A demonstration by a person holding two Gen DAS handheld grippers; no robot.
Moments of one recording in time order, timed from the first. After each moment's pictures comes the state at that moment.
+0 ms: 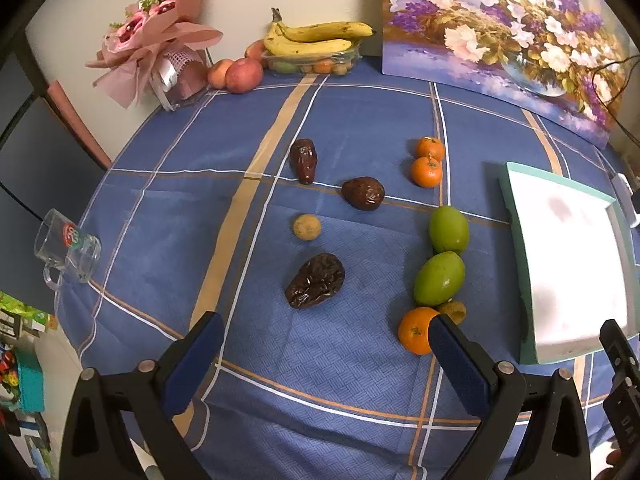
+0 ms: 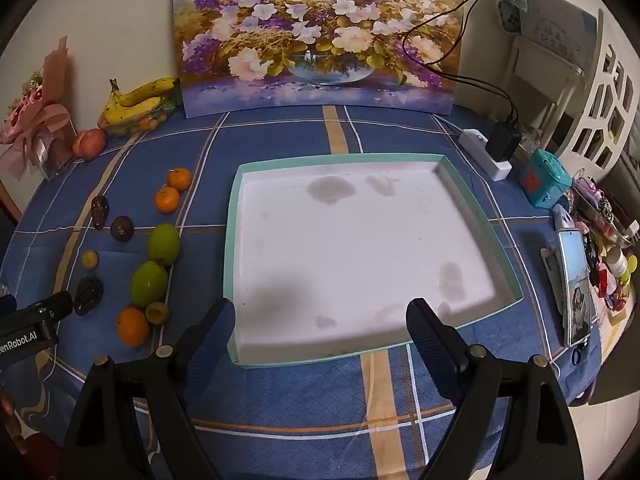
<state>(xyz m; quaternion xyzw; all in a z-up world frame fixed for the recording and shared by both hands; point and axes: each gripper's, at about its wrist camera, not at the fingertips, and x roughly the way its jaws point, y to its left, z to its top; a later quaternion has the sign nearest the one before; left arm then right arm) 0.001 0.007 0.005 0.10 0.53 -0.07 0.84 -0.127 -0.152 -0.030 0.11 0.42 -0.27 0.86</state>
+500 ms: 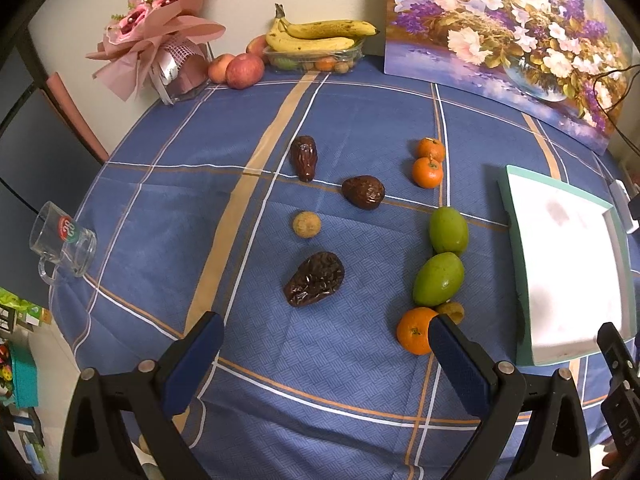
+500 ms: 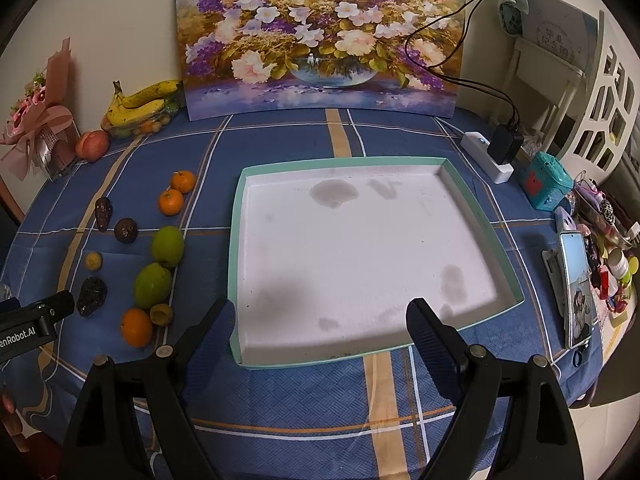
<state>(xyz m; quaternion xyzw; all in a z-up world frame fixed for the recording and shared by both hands) 0.001 0.013 0.003 0.09 0.53 -0.08 0.84 -0.128 -0.150 -0.028 0.11 0.42 -0.26 0.86</state>
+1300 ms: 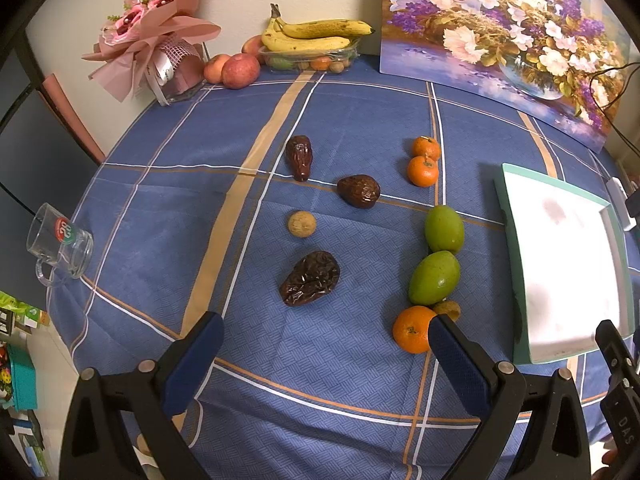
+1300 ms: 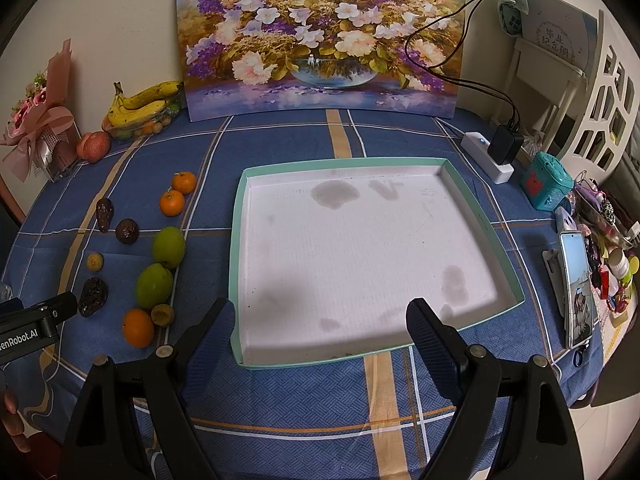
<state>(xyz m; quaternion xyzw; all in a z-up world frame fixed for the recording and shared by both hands) 0.001 0.012 0.003 0.09 0.53 -0.08 0.84 -0.128 -0.151 -0.027 0.11 0.42 -0.26 0.86</state>
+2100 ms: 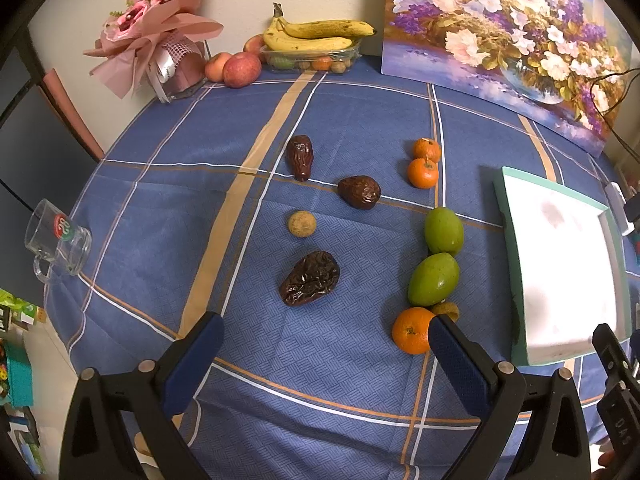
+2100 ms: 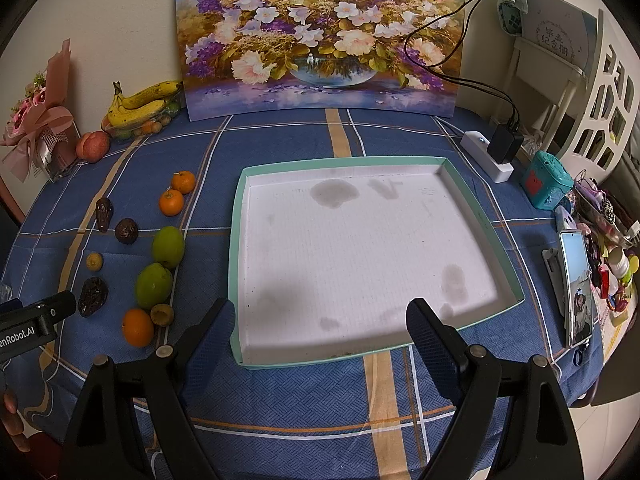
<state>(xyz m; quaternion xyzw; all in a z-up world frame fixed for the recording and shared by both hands) 0.000 0.013 0.005 0.08 0.53 -0.08 0.84 -0.129 -0.151 -0.028 0.11 0.42 -0.26 0.86</state>
